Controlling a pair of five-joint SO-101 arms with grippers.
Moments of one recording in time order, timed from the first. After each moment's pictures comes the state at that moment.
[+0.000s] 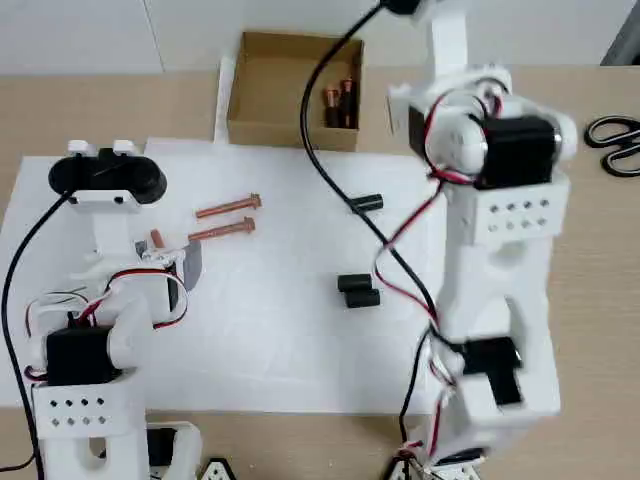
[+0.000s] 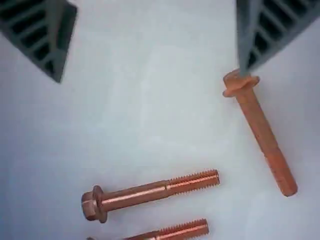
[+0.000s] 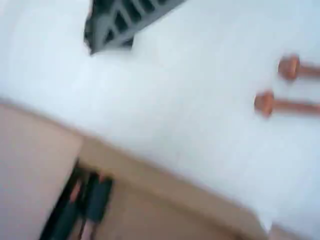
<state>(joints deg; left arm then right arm) -7.5 -55.4 37.9 77.4 2.8 -10.9 5.2 -52.0 96.7 5.2</state>
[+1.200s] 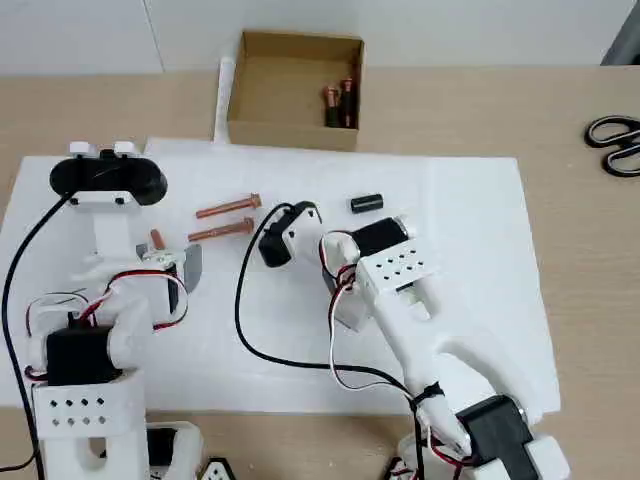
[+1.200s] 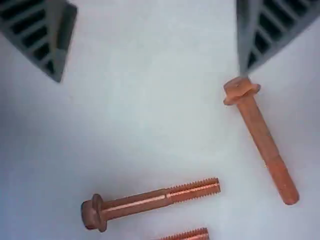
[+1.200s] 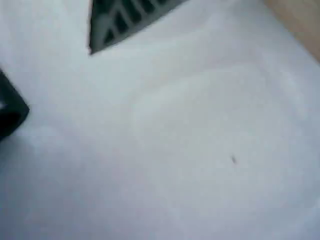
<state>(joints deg) -7.5 -55.4 37.9 78.2 2.8 -27.9 -10.2 27.1 77.0 30.1</state>
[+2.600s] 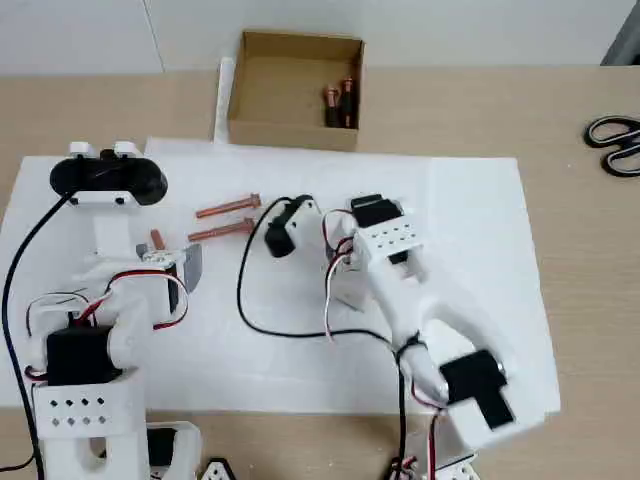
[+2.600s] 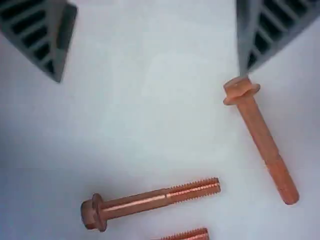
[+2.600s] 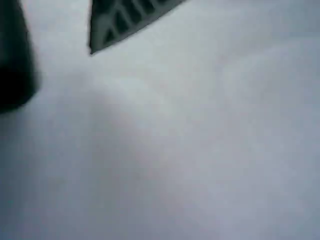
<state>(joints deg) -7.5 -55.4 37.9 78.2 2.8 -22.5 6.5 20.0 72.5 38.9</state>
